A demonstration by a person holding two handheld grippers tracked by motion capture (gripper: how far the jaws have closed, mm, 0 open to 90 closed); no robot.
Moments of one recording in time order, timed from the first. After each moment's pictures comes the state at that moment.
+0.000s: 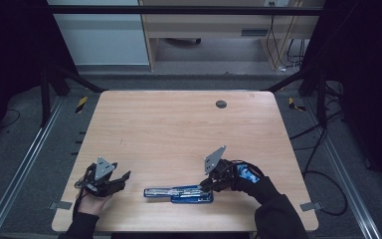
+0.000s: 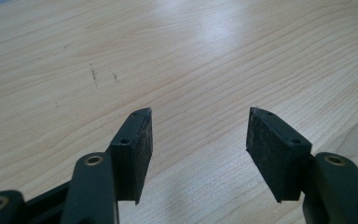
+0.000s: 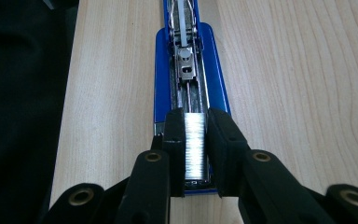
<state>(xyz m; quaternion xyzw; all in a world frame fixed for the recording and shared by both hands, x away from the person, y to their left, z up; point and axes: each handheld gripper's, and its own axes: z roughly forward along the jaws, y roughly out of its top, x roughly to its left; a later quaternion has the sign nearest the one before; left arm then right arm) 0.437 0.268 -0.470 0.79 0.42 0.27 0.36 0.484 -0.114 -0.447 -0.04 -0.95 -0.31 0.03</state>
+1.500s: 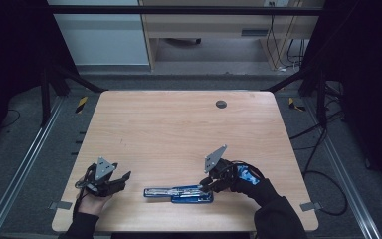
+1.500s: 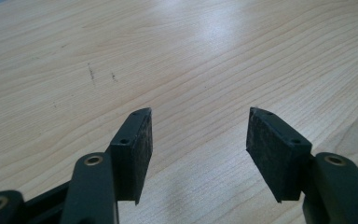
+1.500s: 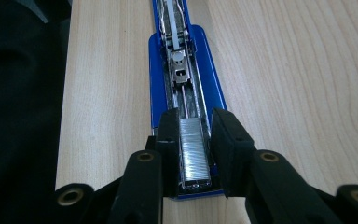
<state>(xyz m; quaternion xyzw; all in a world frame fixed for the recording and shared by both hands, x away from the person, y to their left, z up) 0.437 0.267 -0.470 0.79 0.42 0.27 0.36 0.484 -0.114 -0.450 -0.07 -0.95 -0.31 0.04</state>
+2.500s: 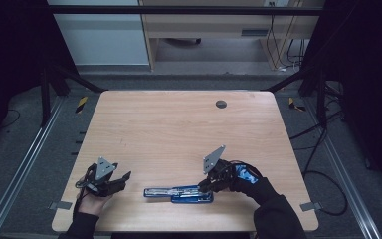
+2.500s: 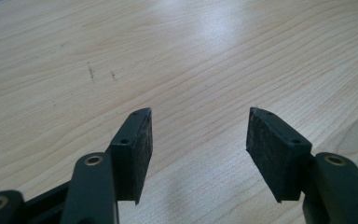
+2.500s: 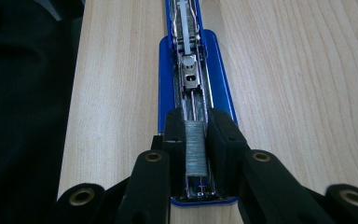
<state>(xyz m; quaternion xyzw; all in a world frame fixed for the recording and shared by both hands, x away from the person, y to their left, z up) 0.438 0.267 -0.471 0.79 0.42 0.27 0.36 0.484 -0.111 -0.451 -0.05 -0.95 -0.32 0.05</state>
